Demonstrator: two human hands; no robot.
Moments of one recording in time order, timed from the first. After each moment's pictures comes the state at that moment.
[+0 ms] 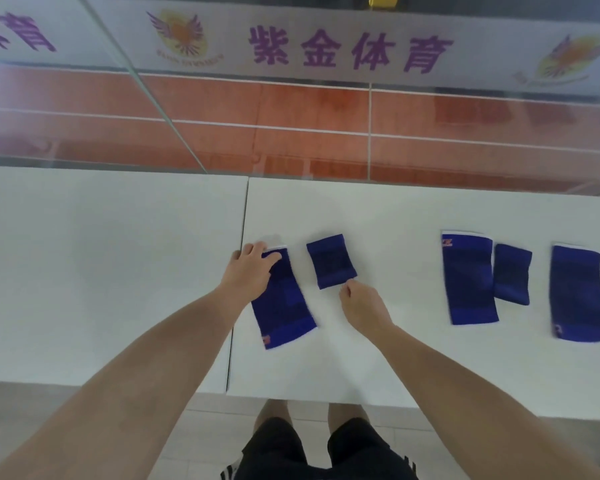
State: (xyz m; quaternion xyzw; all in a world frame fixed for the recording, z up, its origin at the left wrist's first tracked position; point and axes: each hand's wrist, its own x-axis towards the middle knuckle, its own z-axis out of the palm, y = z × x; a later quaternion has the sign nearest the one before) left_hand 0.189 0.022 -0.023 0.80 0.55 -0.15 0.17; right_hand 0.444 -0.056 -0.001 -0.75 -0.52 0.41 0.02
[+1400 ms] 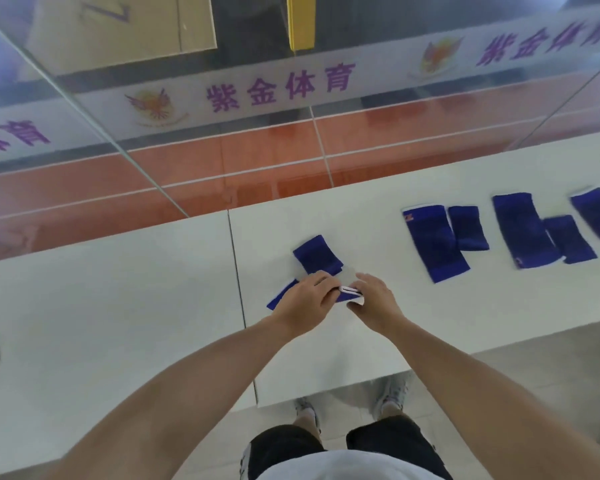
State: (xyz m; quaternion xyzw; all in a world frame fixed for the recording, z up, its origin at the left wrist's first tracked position) left_hand 0.270 -0.049 0.050 0.87 0.35 0.13 0.32; right_hand 0.450 -0.115 0.039 -0.76 -0.55 0.34 0.07
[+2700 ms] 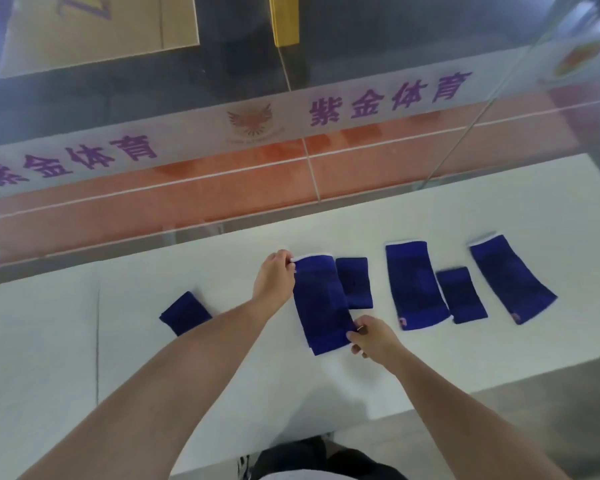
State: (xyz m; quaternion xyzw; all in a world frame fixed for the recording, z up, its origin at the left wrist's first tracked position) left_hand 0.598 0.043 0.010 0.71 0.61 0.08 0.34; right_hand 0.776 -0.133 0.011 -0.78 -0.26 0.56 0.10
